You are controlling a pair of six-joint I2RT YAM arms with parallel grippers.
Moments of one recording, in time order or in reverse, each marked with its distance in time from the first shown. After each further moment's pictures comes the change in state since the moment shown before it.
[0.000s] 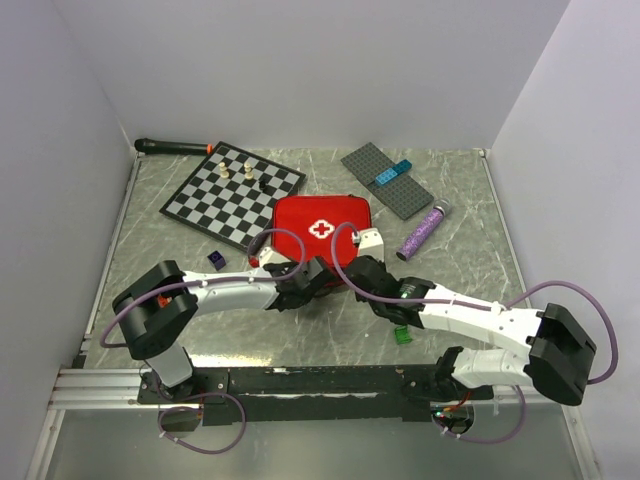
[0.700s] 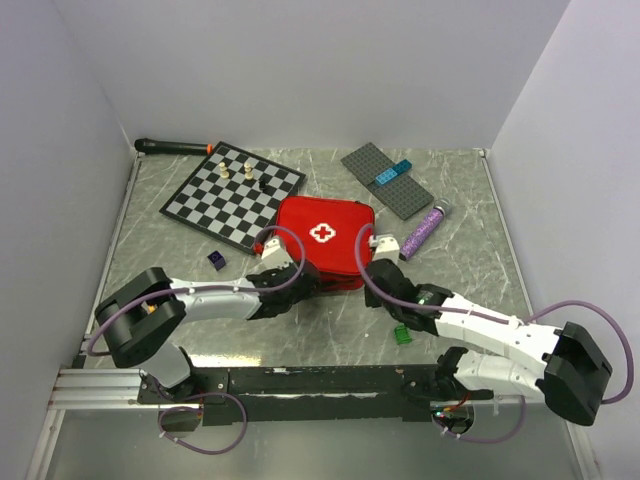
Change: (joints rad) left arm 0.039 -0.089 -0.200 0.335 0.011 0.544; right arm -0.066 -0.129 -0.116 0.015 -0.130 0.031
